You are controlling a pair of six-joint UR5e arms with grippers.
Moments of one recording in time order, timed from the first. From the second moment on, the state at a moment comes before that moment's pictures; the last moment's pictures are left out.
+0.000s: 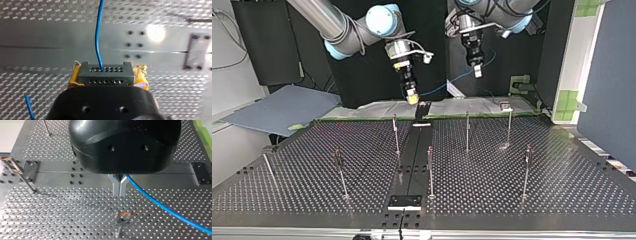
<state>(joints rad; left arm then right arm) -0.49 -1.76 -2.34 -2.15 -2.28 -1.55 2.38 -1.08 1.79 -0.78 1.73 1.52</state>
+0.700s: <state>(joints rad) -0.43 -1.56 -2.21 -2.27 -2.29 -1.65 2.41 -1.17 1.69 -0.58 1.73 1.53</state>
